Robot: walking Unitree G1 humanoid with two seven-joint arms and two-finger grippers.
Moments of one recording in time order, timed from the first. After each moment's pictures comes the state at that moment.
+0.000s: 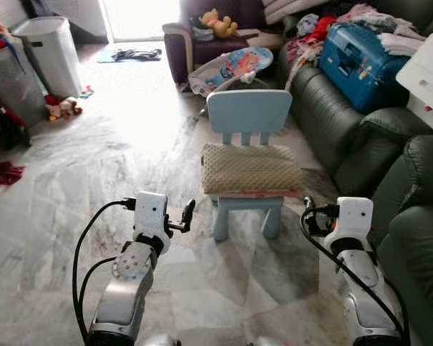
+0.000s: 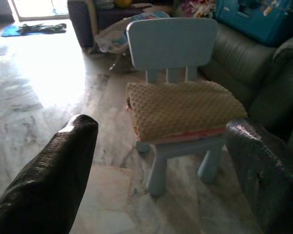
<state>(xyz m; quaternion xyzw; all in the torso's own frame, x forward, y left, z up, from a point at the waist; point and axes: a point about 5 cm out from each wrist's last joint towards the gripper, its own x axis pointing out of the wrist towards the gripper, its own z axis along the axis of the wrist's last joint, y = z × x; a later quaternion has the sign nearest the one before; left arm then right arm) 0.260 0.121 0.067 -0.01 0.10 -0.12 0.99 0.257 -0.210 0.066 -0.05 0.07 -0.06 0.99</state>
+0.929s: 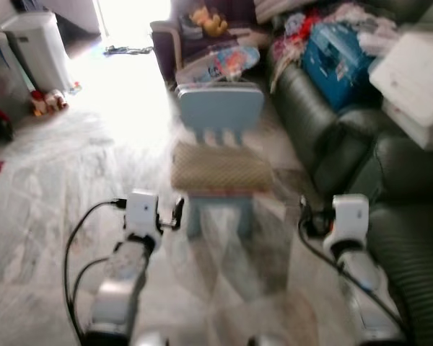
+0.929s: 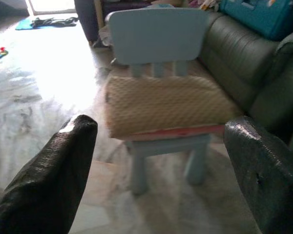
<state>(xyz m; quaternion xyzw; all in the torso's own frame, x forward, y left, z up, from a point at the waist) 0.258 0.125 0.062 0.00 0.11 -0.08 0.99 0.247 -0.215 0.064 -0.09 0.08 -0.01 0.99</state>
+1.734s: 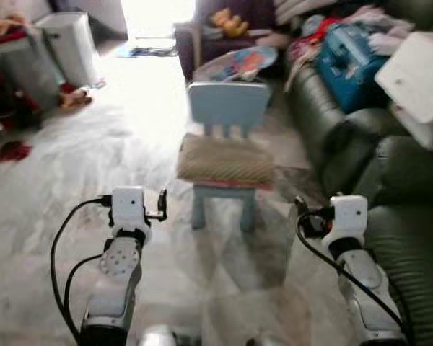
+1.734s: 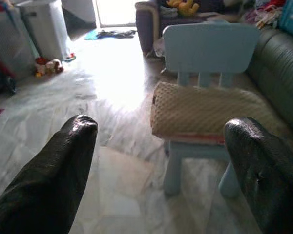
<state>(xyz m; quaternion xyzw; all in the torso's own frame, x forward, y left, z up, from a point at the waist) 0.265 0.153 0.069 0.01 0.09 0.00 1.00 0.250 -0.201 0.069 -0.06 0.06 0.02 1.00</state>
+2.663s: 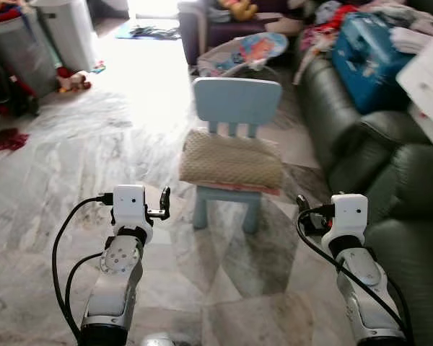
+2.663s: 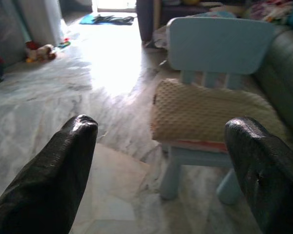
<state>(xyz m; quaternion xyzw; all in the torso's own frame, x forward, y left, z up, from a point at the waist) 0.264 0.150 0.070 0.00 0.09 -0.01 1.00 0.252 -0.203 0.069 -0.06 0.06 0.00 1.00</state>
